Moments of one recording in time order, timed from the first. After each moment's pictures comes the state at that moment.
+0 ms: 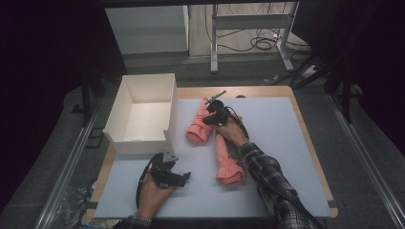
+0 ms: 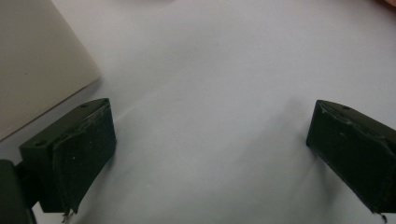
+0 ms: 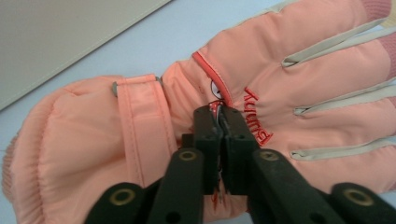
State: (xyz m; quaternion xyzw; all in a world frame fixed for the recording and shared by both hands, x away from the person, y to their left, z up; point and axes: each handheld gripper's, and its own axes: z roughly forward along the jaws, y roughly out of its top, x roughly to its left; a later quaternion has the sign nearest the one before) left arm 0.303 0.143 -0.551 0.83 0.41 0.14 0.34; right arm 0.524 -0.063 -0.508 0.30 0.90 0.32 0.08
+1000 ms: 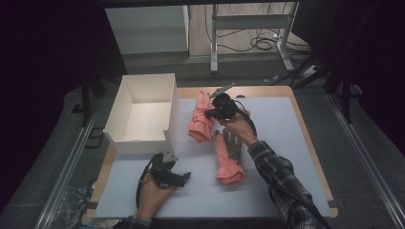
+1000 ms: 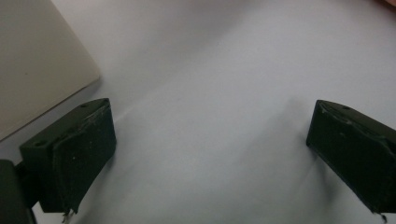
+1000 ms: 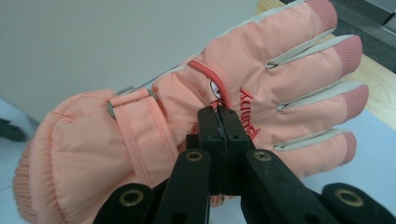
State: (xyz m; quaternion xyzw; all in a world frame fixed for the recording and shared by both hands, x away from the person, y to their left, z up) left arm 0.303 0.143 -0.551 0.83 0.41 0.15 0.34; right arm 0.494 -0.080 -0.445 0.25 0.89 0.38 0.11
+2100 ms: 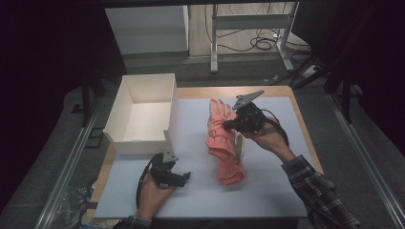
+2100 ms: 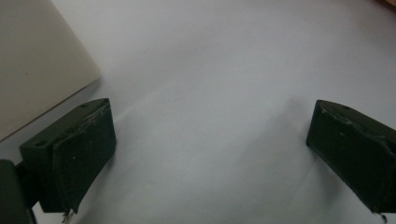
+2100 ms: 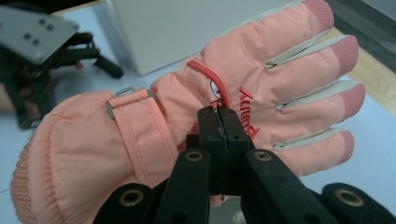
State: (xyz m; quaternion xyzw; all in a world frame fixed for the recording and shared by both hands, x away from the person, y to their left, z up) left arm 0.302 0.143 -0.551 0.83 0.42 0.15 0.34; right arm 0.412 -0.147 -0.391 0.19 0.90 0.37 0.09
